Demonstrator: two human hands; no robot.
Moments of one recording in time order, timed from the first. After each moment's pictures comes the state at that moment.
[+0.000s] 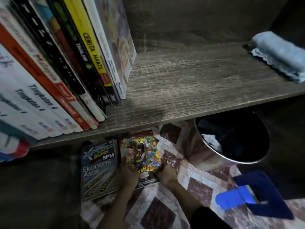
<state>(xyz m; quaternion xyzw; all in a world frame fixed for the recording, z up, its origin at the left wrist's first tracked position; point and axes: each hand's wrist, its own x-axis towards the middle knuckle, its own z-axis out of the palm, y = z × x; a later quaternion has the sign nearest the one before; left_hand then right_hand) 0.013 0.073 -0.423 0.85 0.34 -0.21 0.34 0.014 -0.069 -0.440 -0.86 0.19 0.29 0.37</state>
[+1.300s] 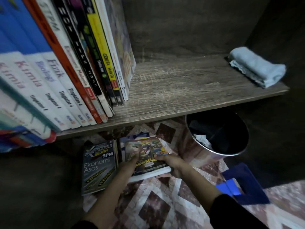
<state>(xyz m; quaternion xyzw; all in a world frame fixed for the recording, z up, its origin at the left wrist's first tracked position) 0.005 0.074 -0.349 0.73 0.36 -0.28 0.51 0.013 -0.092 -0.350 -0.63 0.30 0.36 0.62</state>
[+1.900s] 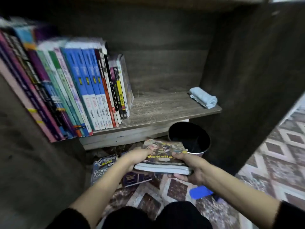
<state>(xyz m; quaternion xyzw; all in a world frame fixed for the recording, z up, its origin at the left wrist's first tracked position) -0.085 0.045 -0.155 0.82 0.07 -0.30 0.49 -0.136 -0.137 -0.148 -0.60 0.30 0.25 0.70</state>
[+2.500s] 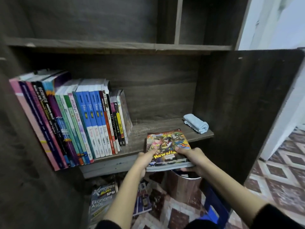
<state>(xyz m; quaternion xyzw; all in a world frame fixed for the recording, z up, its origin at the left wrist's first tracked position) -0.085 0.001 -0.089 0.73 0.12 -0.18 0.65 -0.114 -0.167 -0.073 -0.69 0.20 0.05 0.69</state>
